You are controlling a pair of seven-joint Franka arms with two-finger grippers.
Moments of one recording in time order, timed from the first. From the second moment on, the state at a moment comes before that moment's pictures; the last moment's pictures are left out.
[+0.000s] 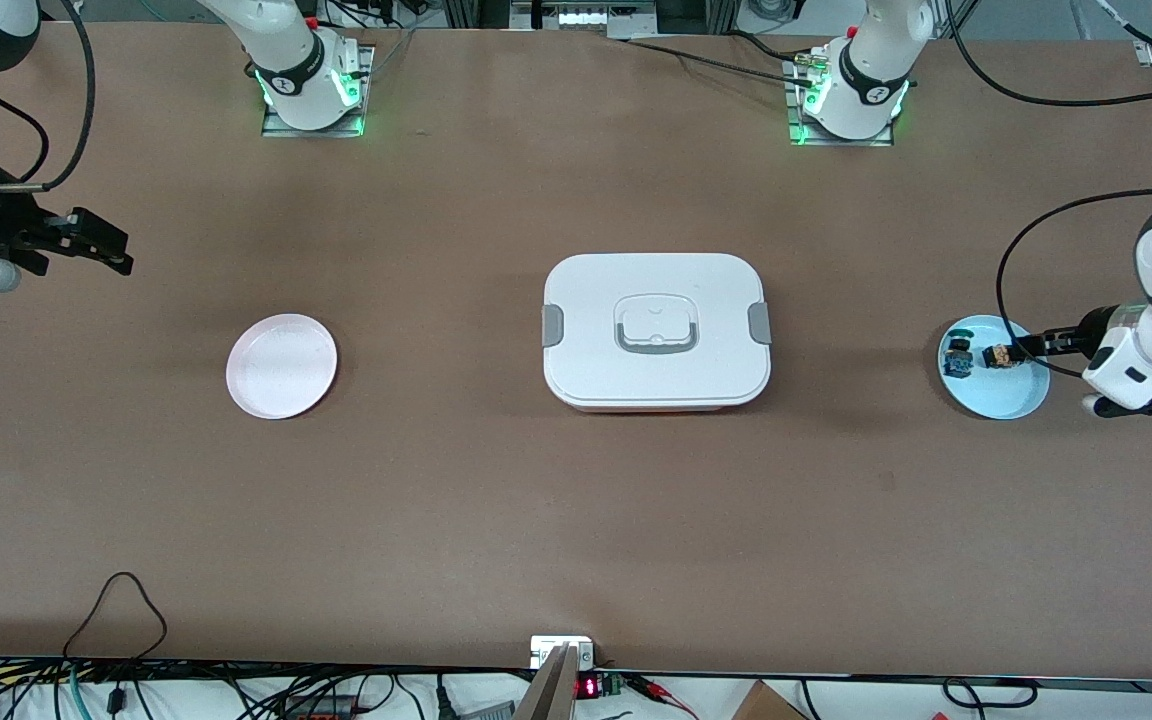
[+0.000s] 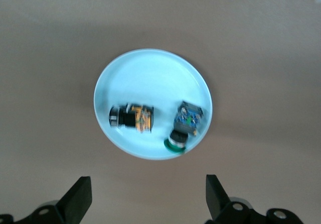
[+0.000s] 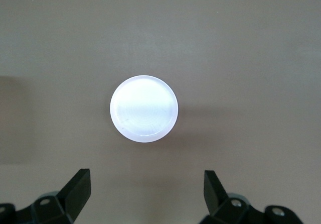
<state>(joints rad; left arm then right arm) 0.25 0.37 -0.02 -1.81 0.14 1.91 0.00 0.09 0.00 -0.09 -1.70 -0.02 1.70 -0.02</state>
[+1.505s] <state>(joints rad) 0.38 0.44 -0.02 -2.17 0.15 2.59 0.14 0.09 0.00 -0.10 -1.70 -0.01 1.70 -0.02</state>
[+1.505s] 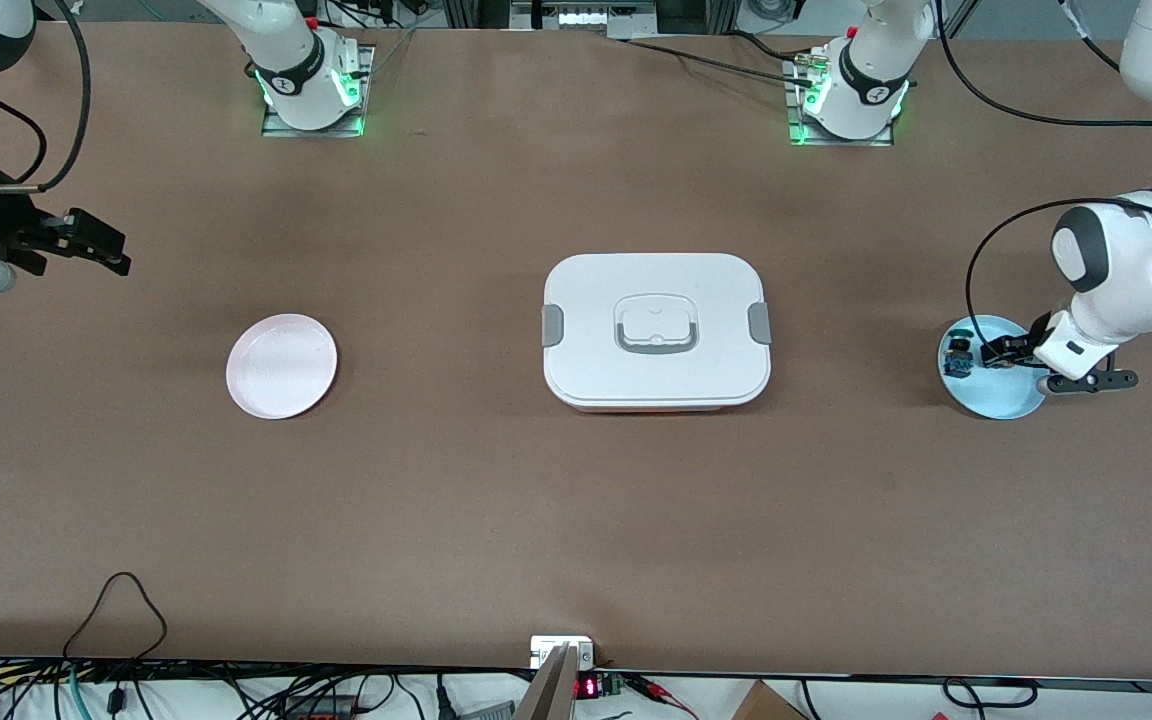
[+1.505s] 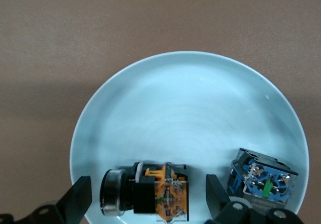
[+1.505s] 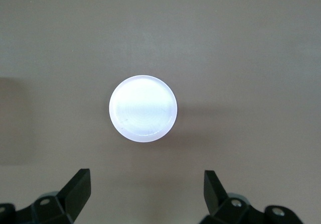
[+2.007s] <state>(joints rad) 0.39 0.46 -0.02 -2.17 0.15 2.59 0.19 0.08 0.01 -0.09 -1.70 -0.01 1.70 -0.02</state>
